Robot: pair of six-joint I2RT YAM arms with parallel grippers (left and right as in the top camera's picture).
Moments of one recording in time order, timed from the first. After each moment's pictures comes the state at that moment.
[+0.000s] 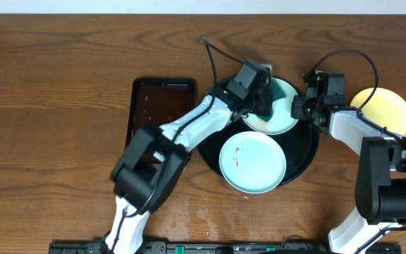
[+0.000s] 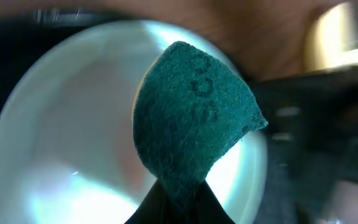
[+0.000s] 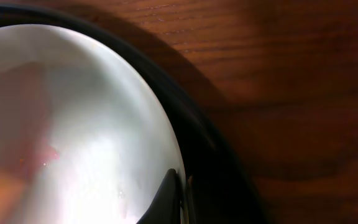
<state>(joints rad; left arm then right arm) -0.68 2.09 1.51 -0.24 0.28 -0.44 0.02 1.86 0.96 -0.07 -0.13 0.10</state>
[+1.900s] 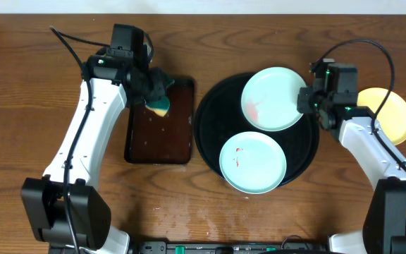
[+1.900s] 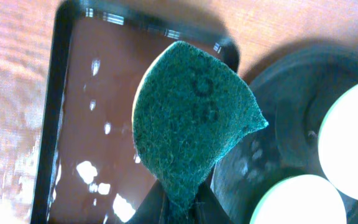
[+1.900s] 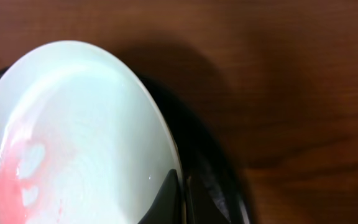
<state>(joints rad) -0.14 1.70 1.51 -1.02 0.17 -0.37 0.06 1.63 0.99 -0.23 -0.08 0.05</state>
